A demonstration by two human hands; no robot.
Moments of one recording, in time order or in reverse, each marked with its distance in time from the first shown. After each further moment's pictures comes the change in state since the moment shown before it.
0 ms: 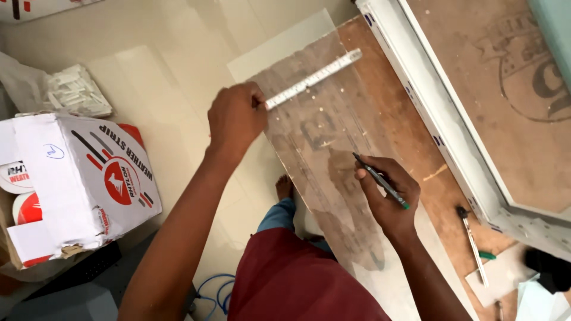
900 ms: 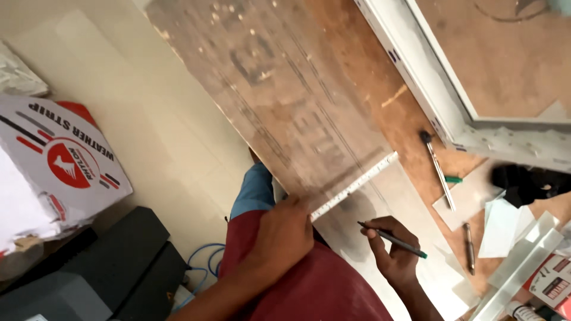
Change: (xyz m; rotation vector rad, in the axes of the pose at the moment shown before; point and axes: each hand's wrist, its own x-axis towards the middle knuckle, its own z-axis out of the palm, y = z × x) left_hand -0.276 0.099 0.091 -0.191 -0.565 0.041; right_hand -0.236 0.081 -0.111 -0.052 -0.006 0.341
